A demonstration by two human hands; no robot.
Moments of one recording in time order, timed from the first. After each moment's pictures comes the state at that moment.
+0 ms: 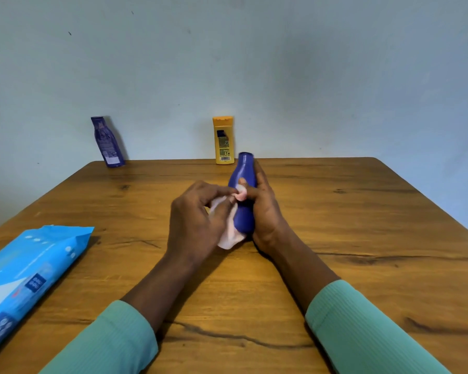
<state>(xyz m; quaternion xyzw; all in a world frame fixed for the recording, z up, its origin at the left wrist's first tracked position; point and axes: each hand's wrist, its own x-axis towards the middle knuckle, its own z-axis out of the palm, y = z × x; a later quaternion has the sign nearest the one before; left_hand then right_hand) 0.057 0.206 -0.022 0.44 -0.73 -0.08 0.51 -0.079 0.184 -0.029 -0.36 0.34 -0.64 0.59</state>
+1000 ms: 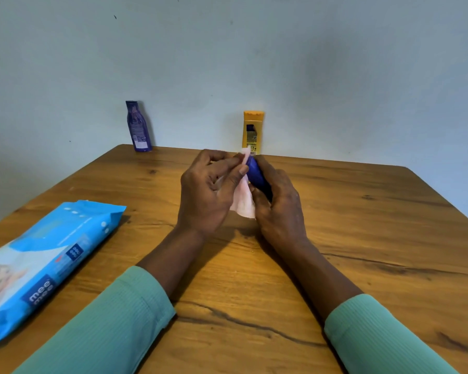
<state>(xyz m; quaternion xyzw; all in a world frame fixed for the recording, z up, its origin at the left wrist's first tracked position) 0.085 0.189 -0.007 0.40 -0.70 -0.05 0.59 -0.063 0.195 -0.042 -0.66 0.50 -0.54 0.13</state>
